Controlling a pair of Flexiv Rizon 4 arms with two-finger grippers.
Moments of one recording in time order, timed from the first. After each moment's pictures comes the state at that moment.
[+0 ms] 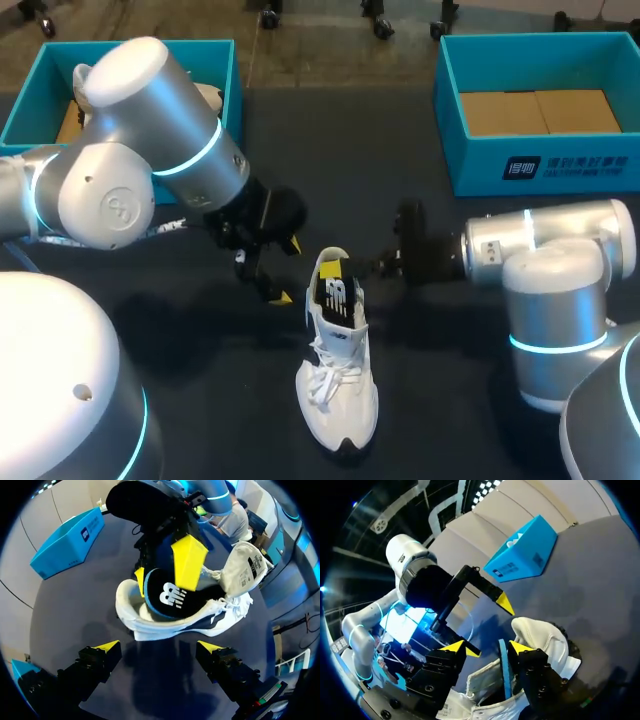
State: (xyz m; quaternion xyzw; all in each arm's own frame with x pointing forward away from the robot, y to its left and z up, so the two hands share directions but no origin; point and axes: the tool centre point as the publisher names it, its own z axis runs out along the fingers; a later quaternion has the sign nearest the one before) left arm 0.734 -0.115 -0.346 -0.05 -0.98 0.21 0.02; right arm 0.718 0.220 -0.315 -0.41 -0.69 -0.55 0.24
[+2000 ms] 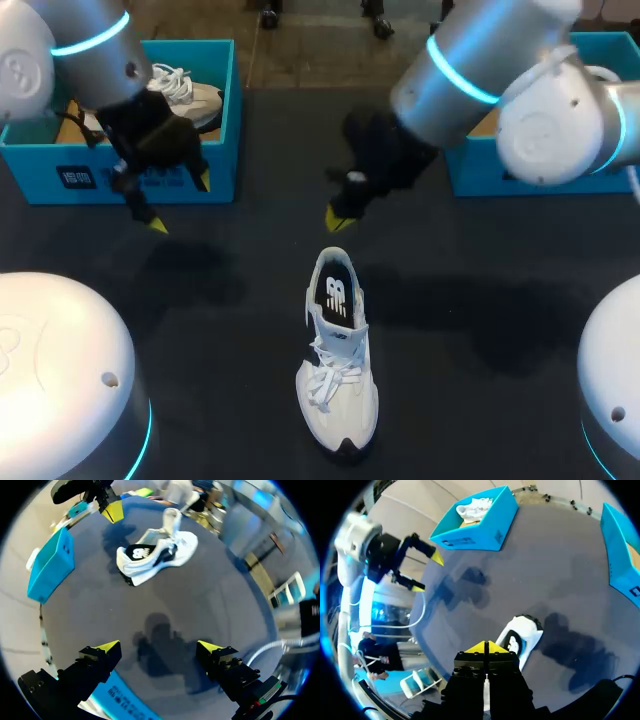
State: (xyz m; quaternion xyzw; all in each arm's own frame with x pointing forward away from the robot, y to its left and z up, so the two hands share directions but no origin) left arm 0.808 0.036 -0.263 -0.30 -0.94 0.13 0.03; right arm 0.735 0.217 -0.239 -0.55 -0.79 -0.21 0.16
